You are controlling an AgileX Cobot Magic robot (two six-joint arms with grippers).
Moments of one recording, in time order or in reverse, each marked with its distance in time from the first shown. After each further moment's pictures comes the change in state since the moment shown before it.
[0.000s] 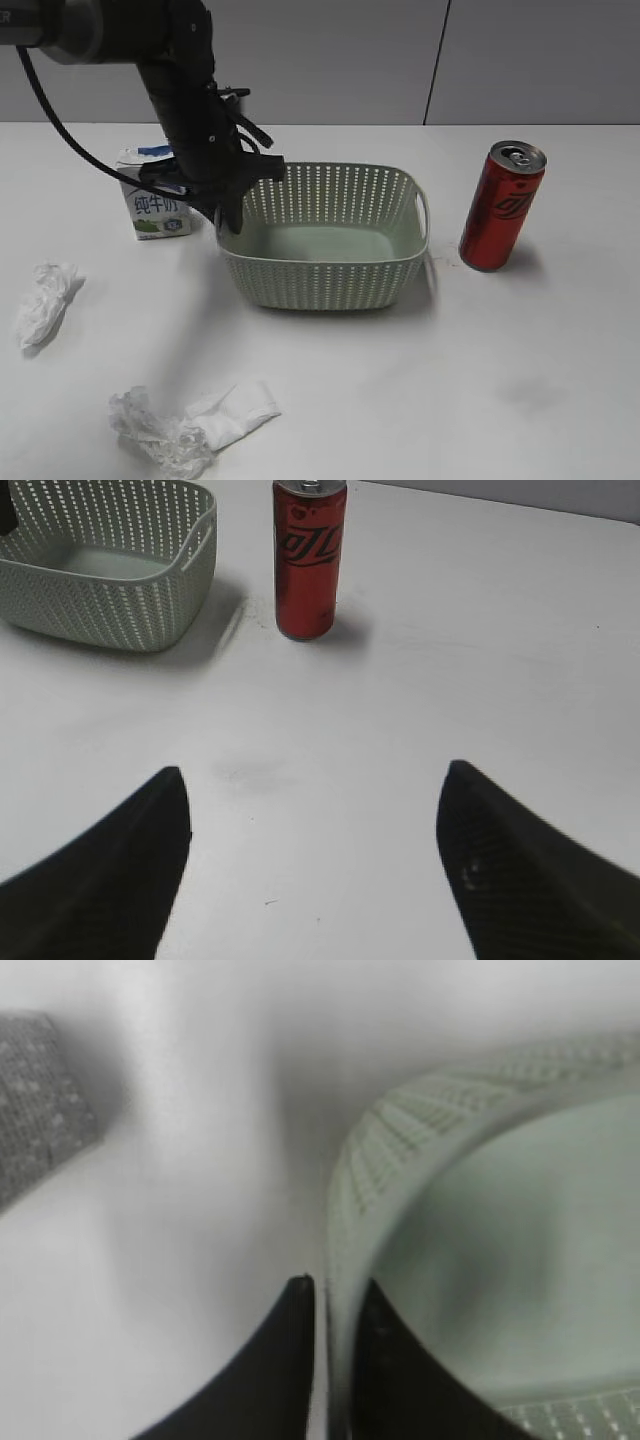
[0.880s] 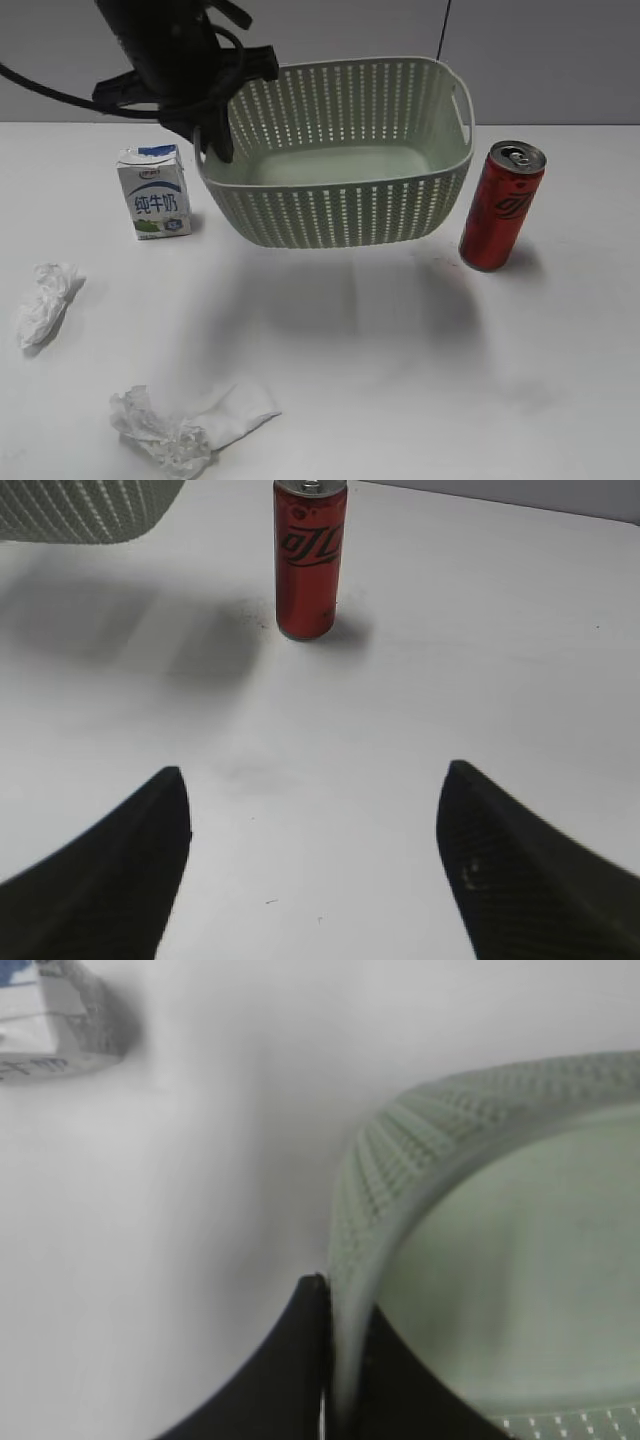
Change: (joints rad) left arm -0.027 -0.279 0.025 -0.040 0.115 -0.125; right arm 0.000 0.000 0.000 0.000 0.000 0.000
